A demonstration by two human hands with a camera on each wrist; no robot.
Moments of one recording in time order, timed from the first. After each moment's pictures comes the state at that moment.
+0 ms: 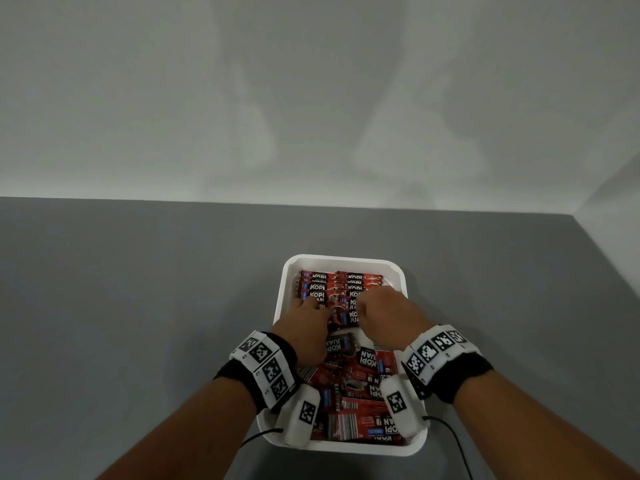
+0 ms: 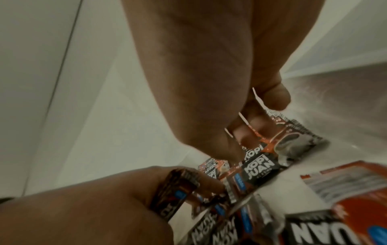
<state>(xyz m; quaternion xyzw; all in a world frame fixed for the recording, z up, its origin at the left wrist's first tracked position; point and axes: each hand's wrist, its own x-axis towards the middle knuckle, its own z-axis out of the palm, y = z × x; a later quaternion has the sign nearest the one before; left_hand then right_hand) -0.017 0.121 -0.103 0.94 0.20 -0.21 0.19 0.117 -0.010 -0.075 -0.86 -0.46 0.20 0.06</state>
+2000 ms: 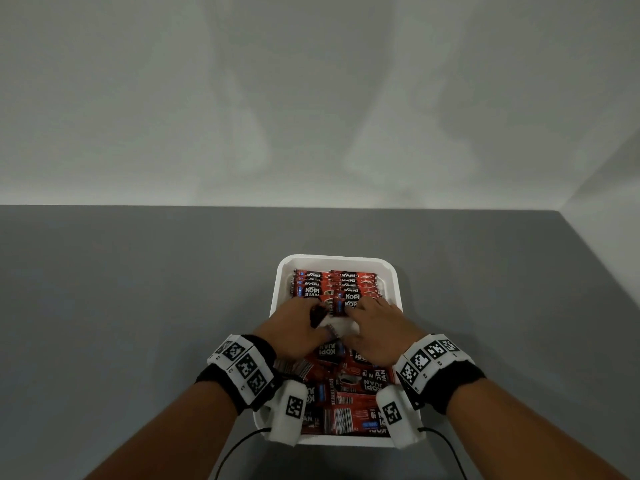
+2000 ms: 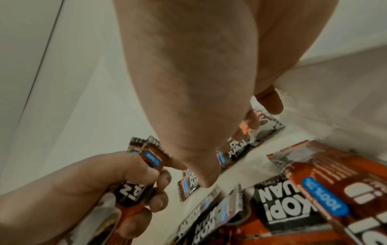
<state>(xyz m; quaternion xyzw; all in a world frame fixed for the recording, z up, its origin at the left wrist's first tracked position) -0.030 0.122 -0.079 0.88 0.21 -0.07 0.42 0.106 -0.028 -0.093 -0.83 -0.51 0.23 -0.01</state>
